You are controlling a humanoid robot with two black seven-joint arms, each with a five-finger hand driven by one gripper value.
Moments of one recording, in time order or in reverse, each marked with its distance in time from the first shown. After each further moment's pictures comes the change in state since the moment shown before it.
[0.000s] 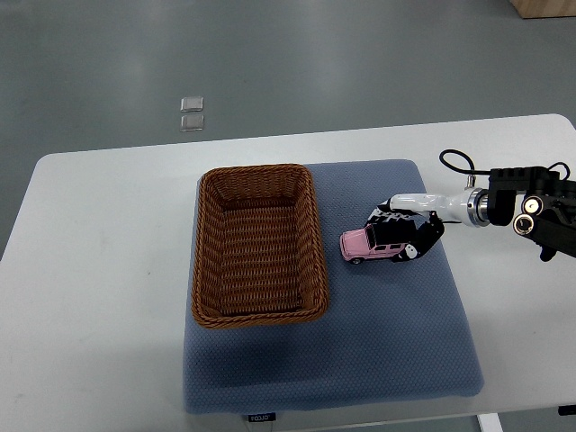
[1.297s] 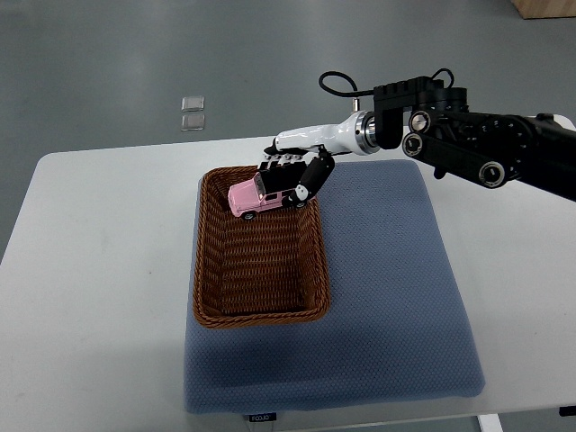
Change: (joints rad) left arm 0.000 0.000 0.001 -0.005 0.000 0.000 0.000; right arm 0.383 0.409 -0.121 -0.245 0.083 0.088 0.009
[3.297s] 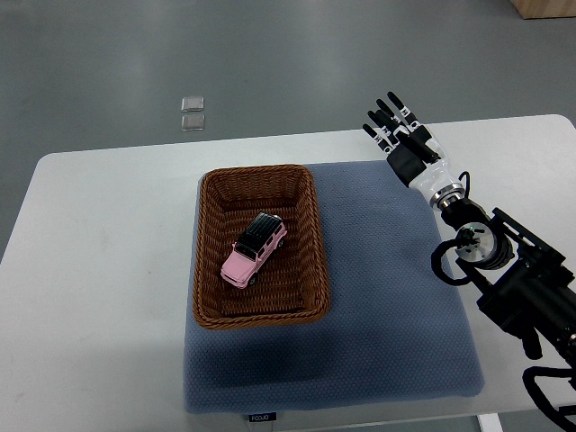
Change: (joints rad) left arm 0.000 0.000 0.000 0.000 0.001 0.000 0.000; right arm -0.669 0.104 0.958 -0.188 0.904 -0.031 0.150
